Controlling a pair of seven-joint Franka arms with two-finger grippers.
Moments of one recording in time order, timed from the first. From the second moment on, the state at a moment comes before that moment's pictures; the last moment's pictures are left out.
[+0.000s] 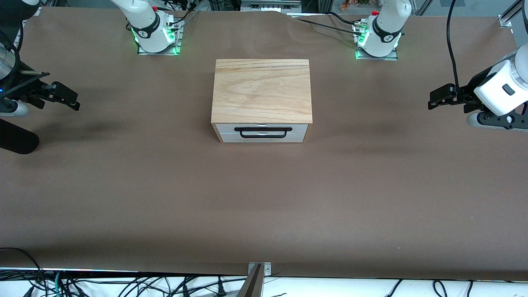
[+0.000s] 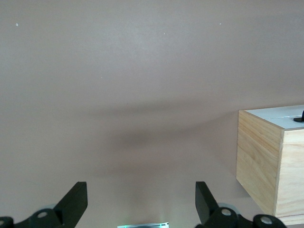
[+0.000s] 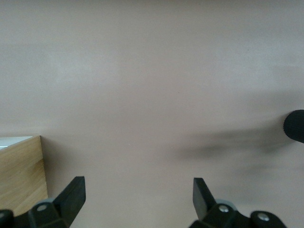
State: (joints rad) left arm -0.01 0.16 -0.07 -1.39 -0.04 1.39 -0.01; right arm 0.03 -0.01 -0.02 -1.68 -0.01 1.68 0.05
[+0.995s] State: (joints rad) left arm -0.01 0.17 -0.07 -1.39 -0.04 1.39 -0.01; right arm 0.03 -0.01 -0.02 -1.68 -0.01 1.65 0.05
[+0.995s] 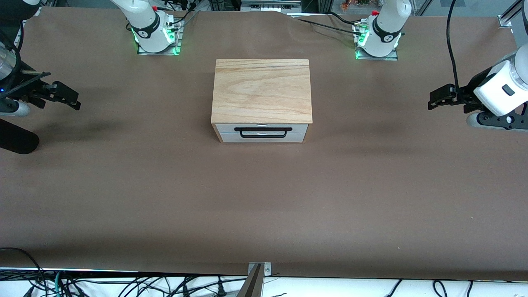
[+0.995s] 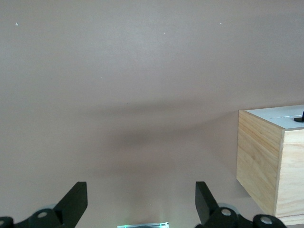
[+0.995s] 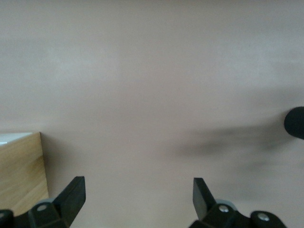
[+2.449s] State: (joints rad) left arm -0.04 0.51 -0.08 -1.42 -0.65 1.52 0.14; right arm 0.17 0.31 0.05 -1.68 0.64 1.85 -0.01
